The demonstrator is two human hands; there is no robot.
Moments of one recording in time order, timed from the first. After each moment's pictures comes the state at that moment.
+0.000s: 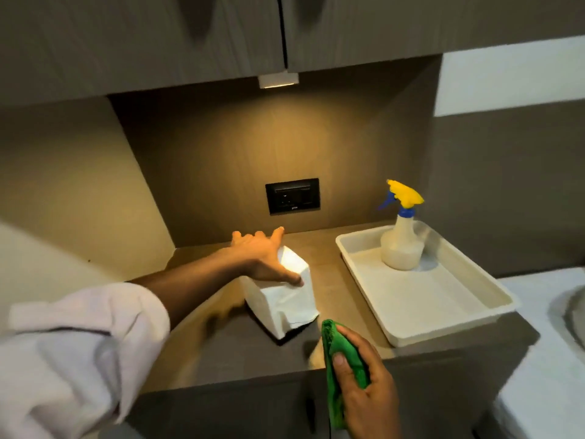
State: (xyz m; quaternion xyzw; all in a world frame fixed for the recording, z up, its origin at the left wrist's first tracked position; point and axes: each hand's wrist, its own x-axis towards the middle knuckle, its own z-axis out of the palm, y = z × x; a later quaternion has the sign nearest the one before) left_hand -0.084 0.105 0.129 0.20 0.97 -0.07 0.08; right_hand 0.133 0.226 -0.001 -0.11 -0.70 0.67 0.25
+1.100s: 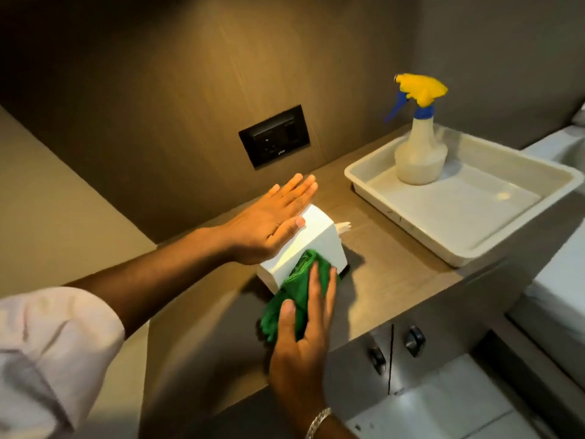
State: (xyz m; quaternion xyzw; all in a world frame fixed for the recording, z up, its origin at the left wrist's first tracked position) left_hand -0.150 0.058 0.093 0.60 0.80 0.04 0.08; right_hand 0.028 0.045 0.006 -0.27 -0.62 0.66 0.33
